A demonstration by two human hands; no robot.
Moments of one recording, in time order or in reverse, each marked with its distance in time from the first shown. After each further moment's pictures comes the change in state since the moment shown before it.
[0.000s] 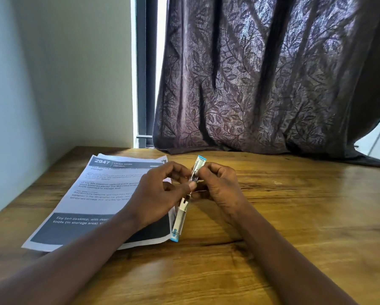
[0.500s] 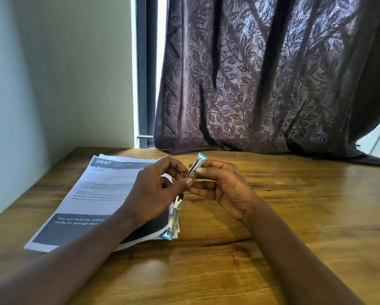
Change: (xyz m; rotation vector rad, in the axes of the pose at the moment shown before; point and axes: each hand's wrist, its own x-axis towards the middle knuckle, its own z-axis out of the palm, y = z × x) left_hand 0.003 -0.002 -0.007 0.028 0.047 0.086; right_hand -0.005 -0.021 -0.008 0.192 -0.188 0.147
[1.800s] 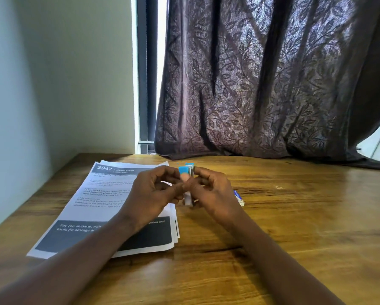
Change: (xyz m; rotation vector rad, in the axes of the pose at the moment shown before) left_hand 0.003 -0.002 -0.003 -0.187 0.014 -0.118; right_hand 0.005 0.026 0.006 -0.558 0.046 -0.333
